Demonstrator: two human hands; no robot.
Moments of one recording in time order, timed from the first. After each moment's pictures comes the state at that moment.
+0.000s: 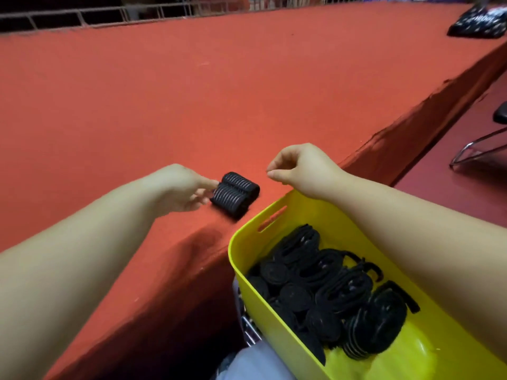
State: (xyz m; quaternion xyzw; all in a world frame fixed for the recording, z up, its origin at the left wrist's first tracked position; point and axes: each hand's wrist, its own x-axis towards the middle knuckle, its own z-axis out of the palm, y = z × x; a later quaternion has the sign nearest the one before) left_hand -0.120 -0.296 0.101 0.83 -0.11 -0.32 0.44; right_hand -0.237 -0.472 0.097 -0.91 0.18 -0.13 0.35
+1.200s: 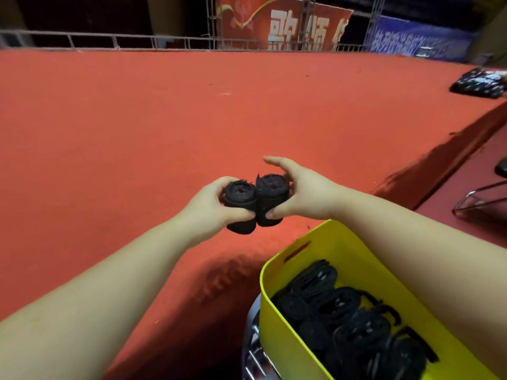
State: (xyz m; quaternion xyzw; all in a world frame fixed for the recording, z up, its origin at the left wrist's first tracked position) left_hand -0.117 -0.269 0.094 0.74 -0.34 -0.17 0.55; right_hand -0.210 -0.434 0.138 -0.93 0.09 -0.03 0.35
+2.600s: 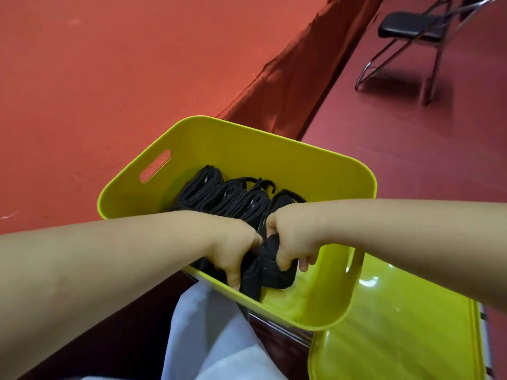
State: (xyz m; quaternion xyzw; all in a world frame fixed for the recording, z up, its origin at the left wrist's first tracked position) left_hand -0.340 -0.376 0.028 0.61 -0.65 -0.37 -0.27; right_hand -0.445 -0.437 0.045 -0.83 0.31 0.37 0.27
